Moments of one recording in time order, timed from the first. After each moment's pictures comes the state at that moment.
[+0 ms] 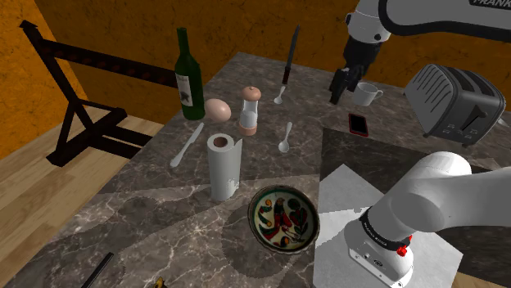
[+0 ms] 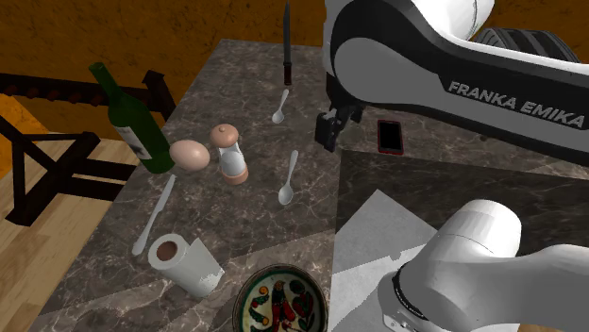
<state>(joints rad) -0.01 -0.81 0.02 -2.43 -0.08 1.62 -0.07</state>
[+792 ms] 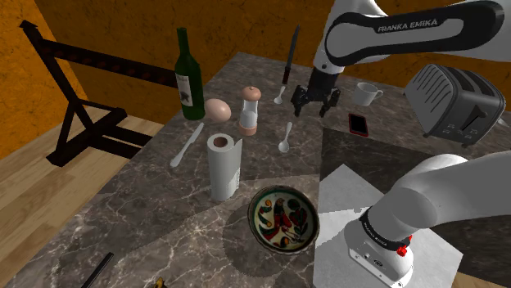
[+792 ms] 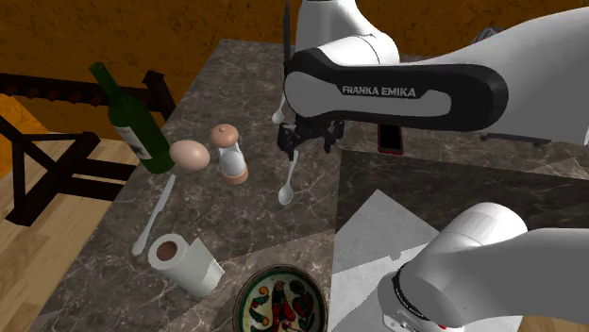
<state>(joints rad) -0.12 -0.54 0.06 -2.53 0.11 1.96 0.37</state>
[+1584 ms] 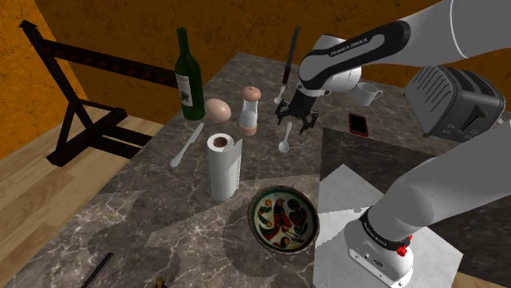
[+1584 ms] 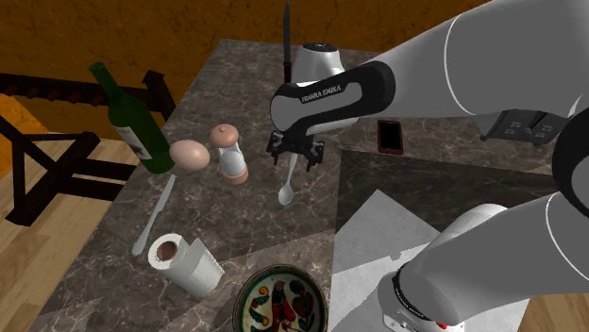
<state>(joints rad) -0.17 -0.24 0.07 -2.56 0.31 2.32 0.64</state>
